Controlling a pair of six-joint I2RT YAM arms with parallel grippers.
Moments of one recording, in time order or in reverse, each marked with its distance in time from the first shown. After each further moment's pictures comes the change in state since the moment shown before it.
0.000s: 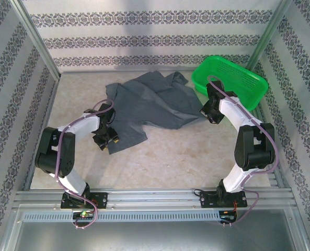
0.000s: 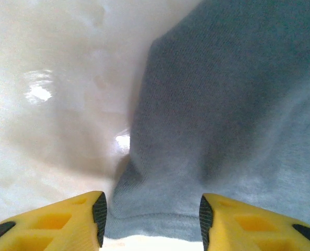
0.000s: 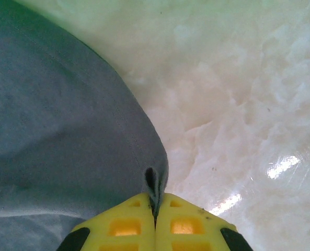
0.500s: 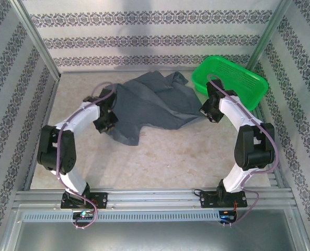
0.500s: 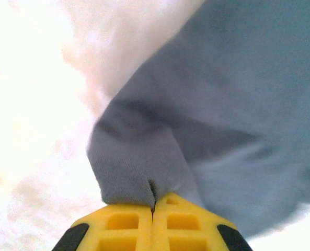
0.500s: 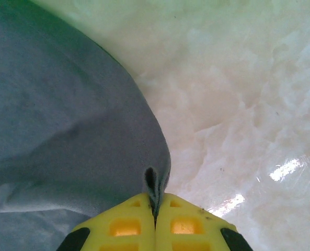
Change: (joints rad) left arm 0.003 -0.012 0.315 -0.089 -0.146 0.074; right arm 0.002 0.005 0.036 -0.010 -0.014 -0.013
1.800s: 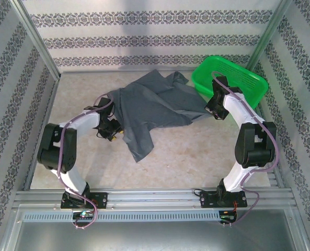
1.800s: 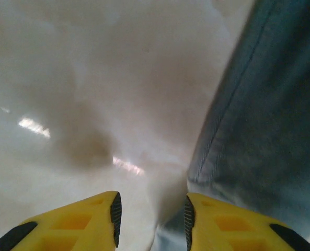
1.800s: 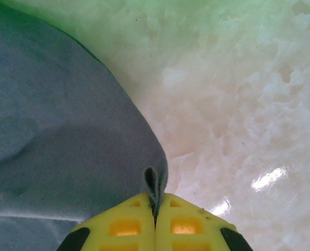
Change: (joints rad) left arm 0.025 0.068 -0.255 0.274 0.299 -0.115; right arm -0.057 0.029 0.048 -0.035 0.033 -0.079
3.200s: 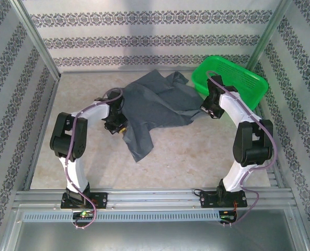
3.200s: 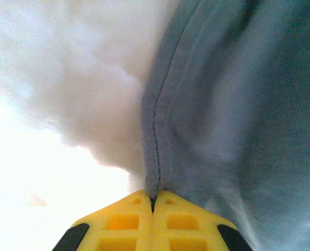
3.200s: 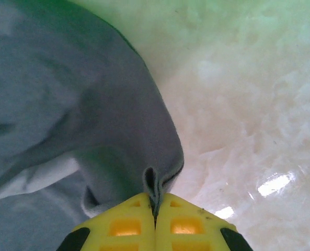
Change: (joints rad) left arm -0.037 0.129 0.224 -0.099 -0.118 0.008; right arm 0.059 0.010 0.039 0.012 -0.011 -0.008
